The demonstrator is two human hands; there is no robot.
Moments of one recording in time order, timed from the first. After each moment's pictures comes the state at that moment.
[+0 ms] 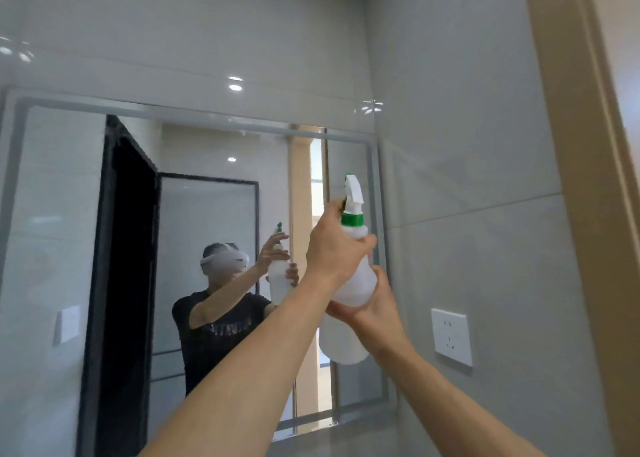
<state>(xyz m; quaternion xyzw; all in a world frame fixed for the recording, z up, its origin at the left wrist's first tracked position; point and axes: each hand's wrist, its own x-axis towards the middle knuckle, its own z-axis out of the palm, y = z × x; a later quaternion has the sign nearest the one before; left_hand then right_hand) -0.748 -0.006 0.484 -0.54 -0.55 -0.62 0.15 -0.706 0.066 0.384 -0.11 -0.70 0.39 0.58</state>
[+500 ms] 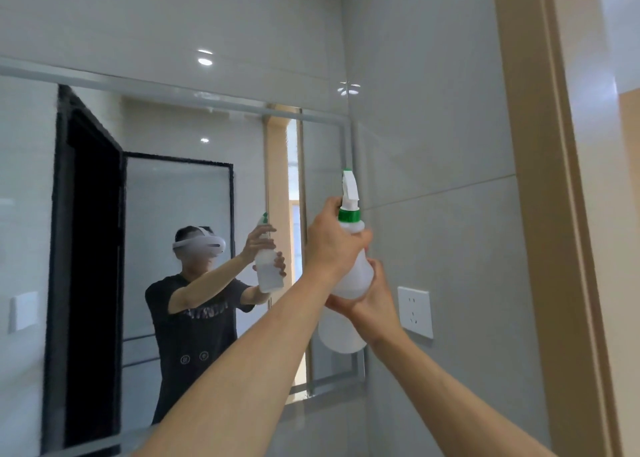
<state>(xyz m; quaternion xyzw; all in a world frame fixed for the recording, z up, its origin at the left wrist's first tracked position) -0.721 0.030 0.461 -0.54 -0.53 -0.64 0.16 -0.666 0.089 0.365 -0.16 -0.71 0.38 0.57</state>
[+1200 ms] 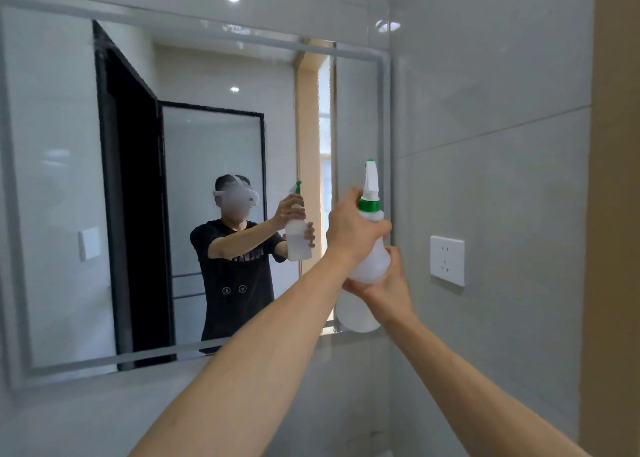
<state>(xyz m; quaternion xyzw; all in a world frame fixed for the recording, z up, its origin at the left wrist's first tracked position) -0.747 0.032 0.397 -0.51 -0.59 -0.62 0.11 -0.693 0.086 0.303 -0.21 -0.71 0.41 0.54</state>
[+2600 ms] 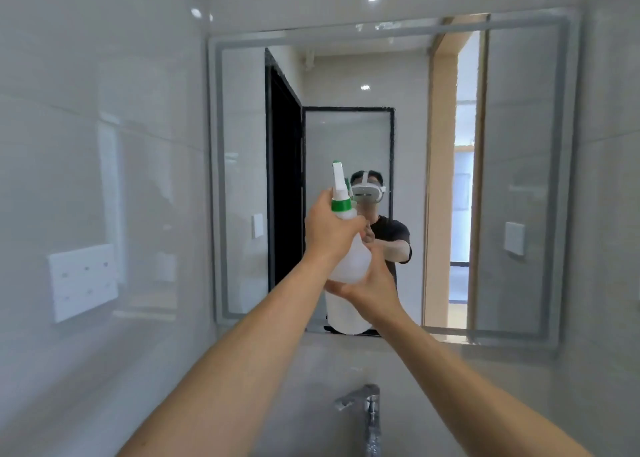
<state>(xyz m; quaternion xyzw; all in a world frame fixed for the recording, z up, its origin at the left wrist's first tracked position) -0.891 -0.157 0.382 -0.32 -0.65 -0.64 0.23 -0.848 -0.071 0.295 0.03 -0.77 0.50 0.39</state>
